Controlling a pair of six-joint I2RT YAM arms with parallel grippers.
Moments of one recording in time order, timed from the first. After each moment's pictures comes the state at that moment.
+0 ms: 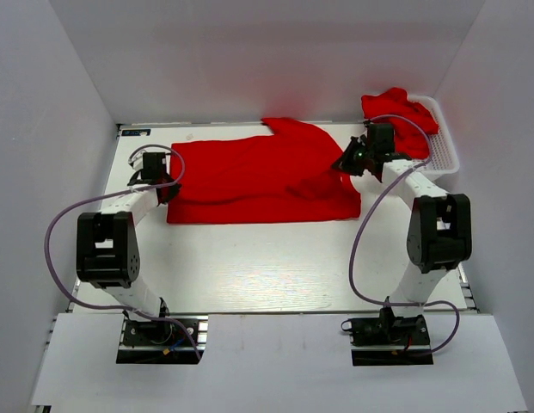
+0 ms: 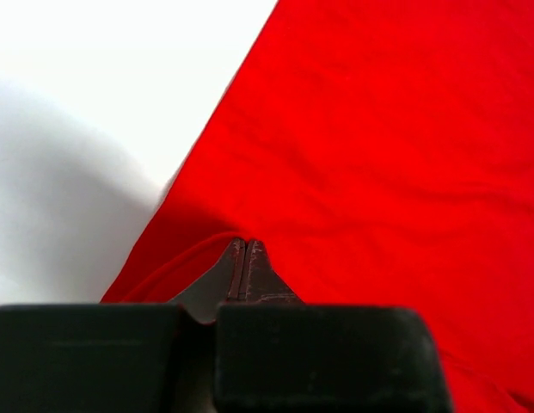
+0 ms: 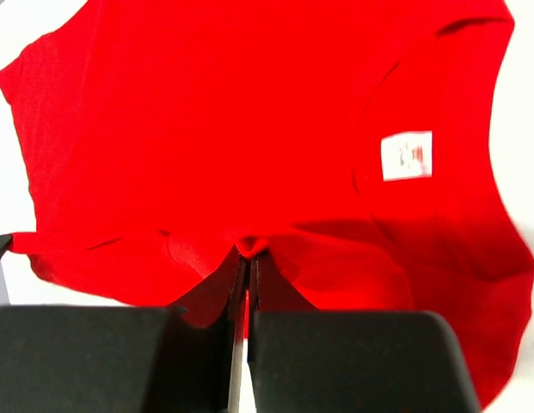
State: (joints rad) left arm 0.00 1.64 1.00 -0.20 -0.17 -0.71; right arm 0.14 1.77 1.29 -0.24 -0.32 0.54
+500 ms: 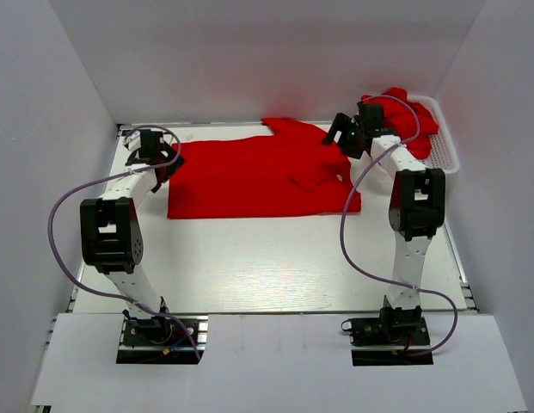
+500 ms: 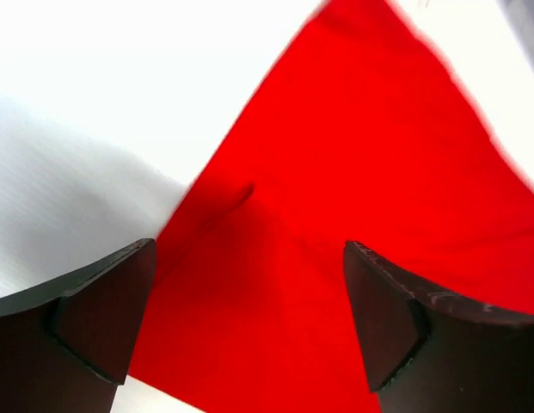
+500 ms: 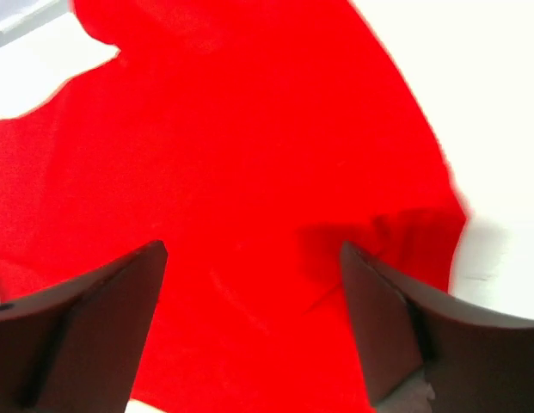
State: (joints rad) left arm 0.02 1.79 1.26 -0.30 -0.23 -0.73; right arm 0.12 2.14 1.75 -0.34 -0.26 0.49
